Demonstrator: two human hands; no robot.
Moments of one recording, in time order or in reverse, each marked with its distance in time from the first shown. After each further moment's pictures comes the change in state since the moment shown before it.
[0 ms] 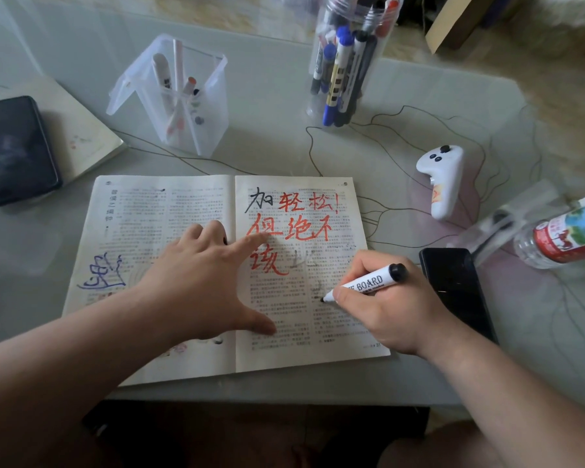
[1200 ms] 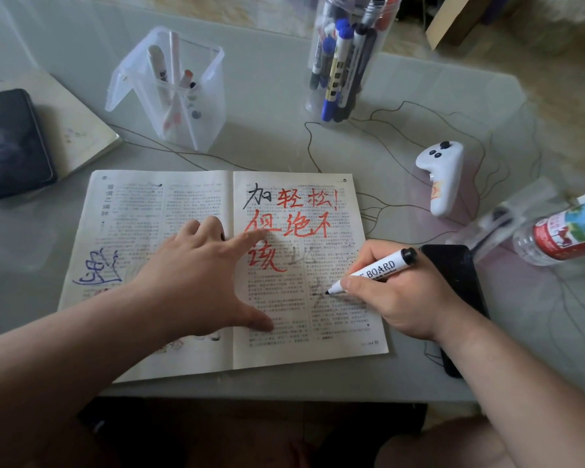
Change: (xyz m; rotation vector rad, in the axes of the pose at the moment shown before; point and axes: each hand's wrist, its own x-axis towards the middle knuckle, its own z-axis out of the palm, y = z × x) left_hand -0.001 0.001 -0.002 -0.004 -0.011 0.003; right_hand 0.007 0.008 -0.015 0.057 -0.038 -0.012
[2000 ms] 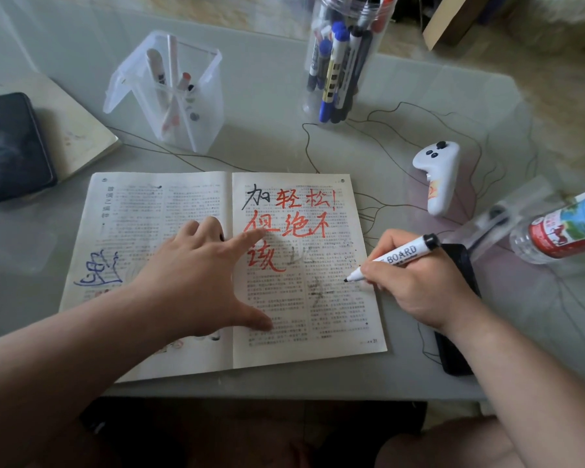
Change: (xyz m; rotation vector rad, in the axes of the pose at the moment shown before) left_hand 0.000 0.001 0.000 -0.004 0.003 -0.004; right_hand 0.002 0.007 -0.013 0.097 0.119 0.012
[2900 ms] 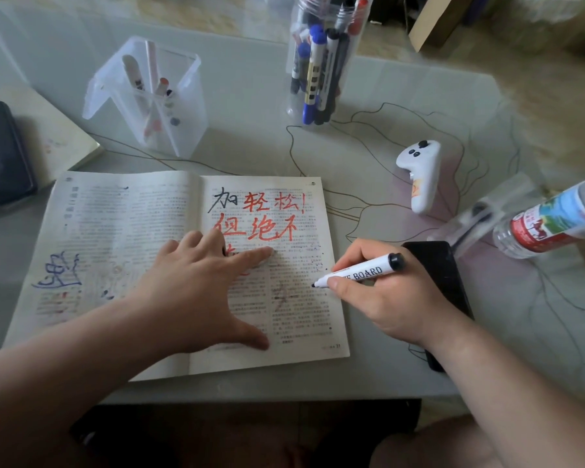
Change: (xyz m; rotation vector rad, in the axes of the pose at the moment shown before) left_hand -0.001 0.013 0.008 0.094 0.054 0.100; right_hand -0.013 0.001 0.007 -0.065 -0.064 -0.110
